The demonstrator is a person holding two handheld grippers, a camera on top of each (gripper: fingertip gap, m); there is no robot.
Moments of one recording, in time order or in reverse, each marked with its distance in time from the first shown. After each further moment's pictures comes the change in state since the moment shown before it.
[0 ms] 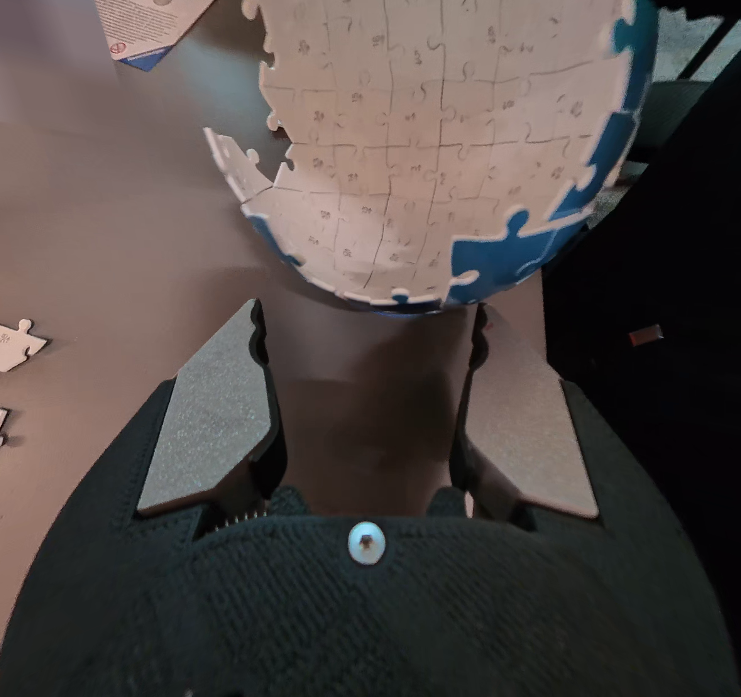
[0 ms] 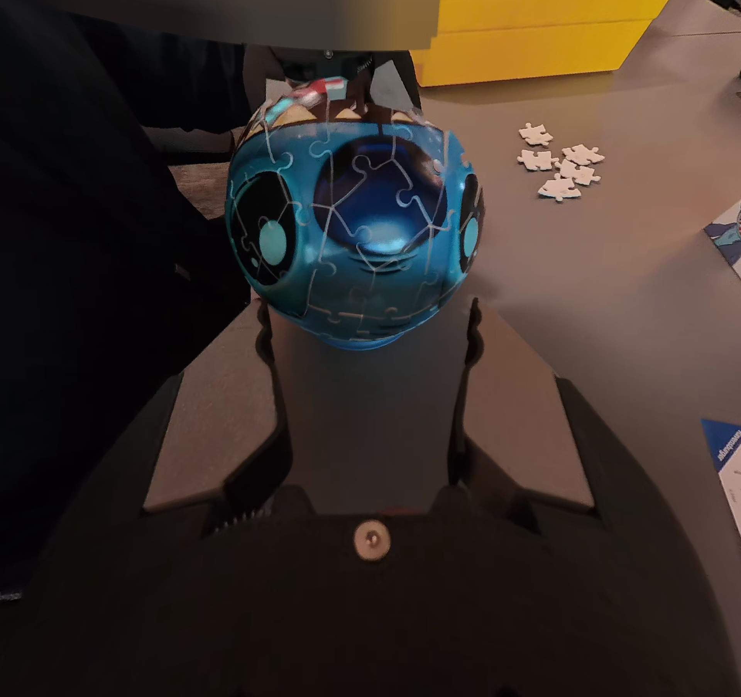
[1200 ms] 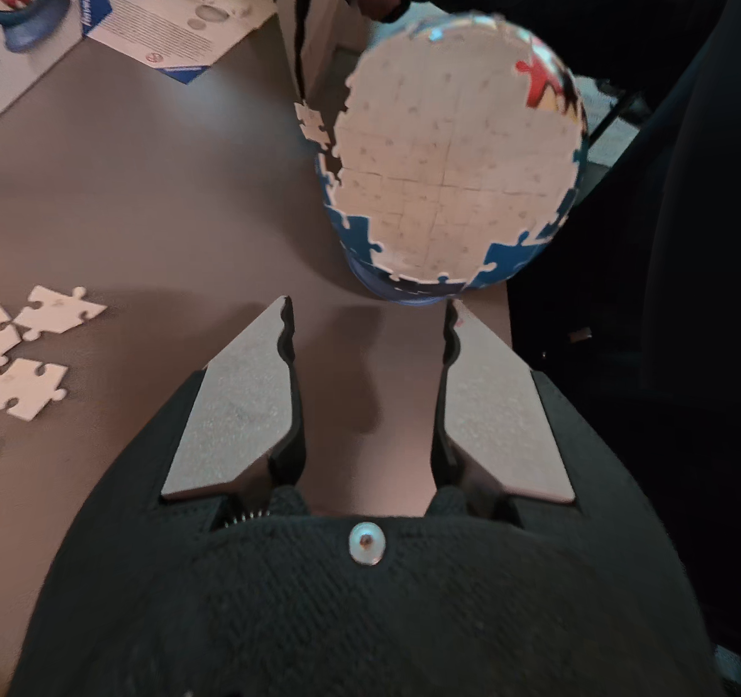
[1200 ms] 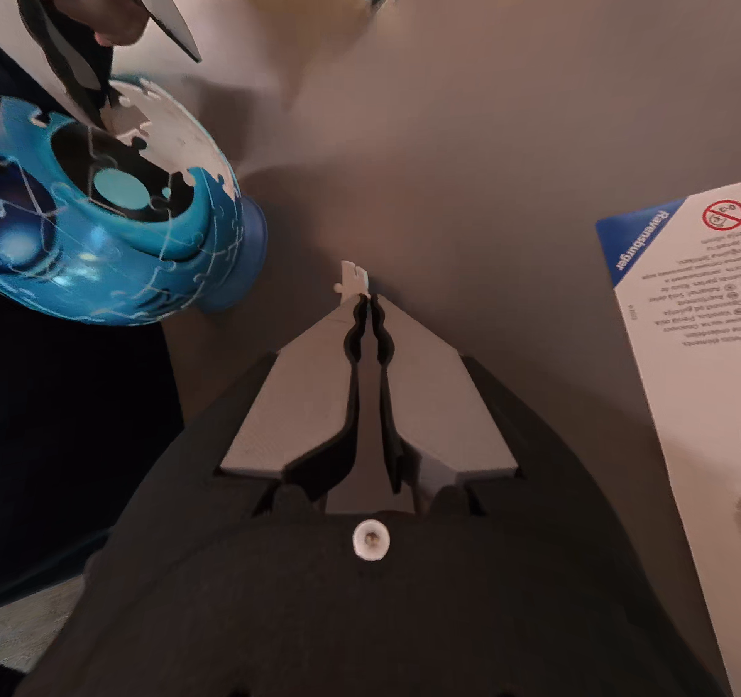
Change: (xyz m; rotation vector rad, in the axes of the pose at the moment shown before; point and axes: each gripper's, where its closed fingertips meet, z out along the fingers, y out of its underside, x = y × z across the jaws) left arm -0.023 -0.013 -0.047 0.064 0.142 -0.141; right arm 0.102 0.063 -0.015 -0.267 -0.055 0.534
